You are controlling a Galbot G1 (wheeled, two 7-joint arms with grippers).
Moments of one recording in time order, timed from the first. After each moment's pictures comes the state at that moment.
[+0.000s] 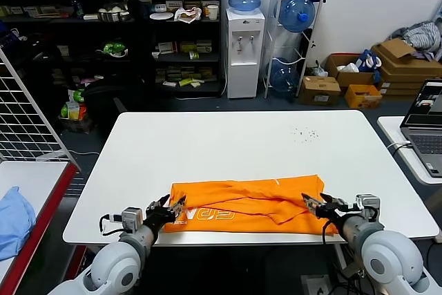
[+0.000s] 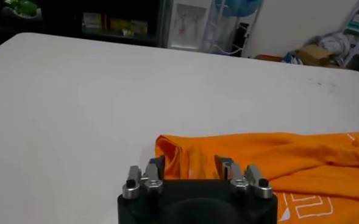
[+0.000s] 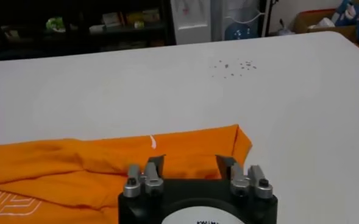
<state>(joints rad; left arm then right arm) 1.16 -0.83 0.03 -1.96 -0.94 0.30 -0.45 -1.48 0.89 0.58 2.16 1.00 -0.69 0.38</state>
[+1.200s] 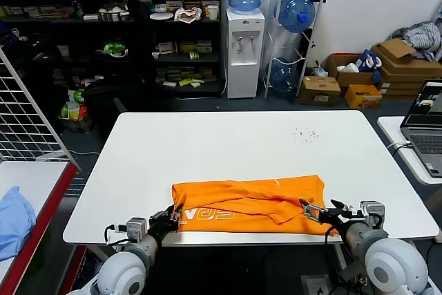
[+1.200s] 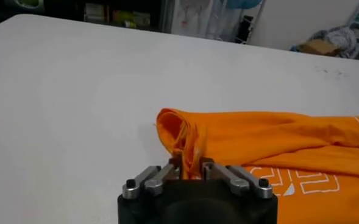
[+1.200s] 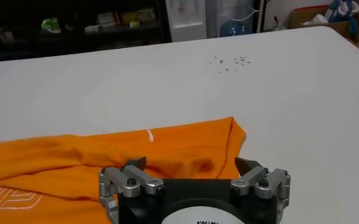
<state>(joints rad) 1.19 -0.87 0.05 -1.92 -0.89 0.27 -0.44 -1.53 0.91 0.61 2.18 0.98 -0.68 0.38</state>
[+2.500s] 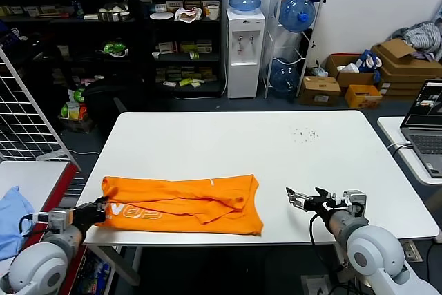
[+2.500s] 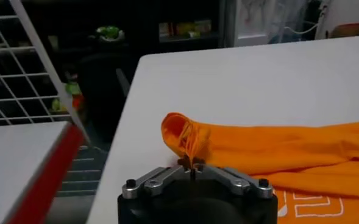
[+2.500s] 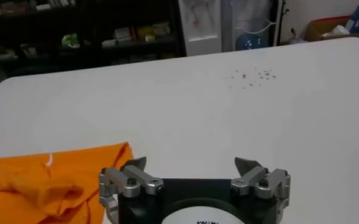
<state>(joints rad) 1.51 -0.47 -0.41 -1.98 -1.02 0.26 -0.43 -1.38 0.95 0.48 2.09 0.92 -0.64 0.33</state>
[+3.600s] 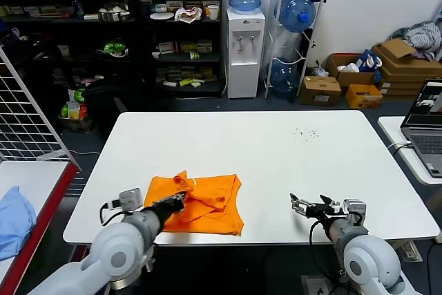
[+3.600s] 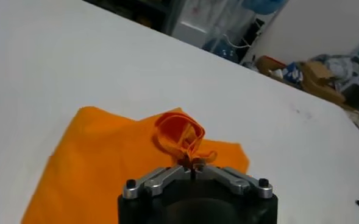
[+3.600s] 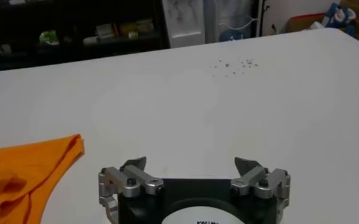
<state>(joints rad) 0.94 -0.80 0.15 -2.15 -1.49 0.34 -0.82 -1.43 1.03 0.51 2.09 0.84 -0.64 0.35</state>
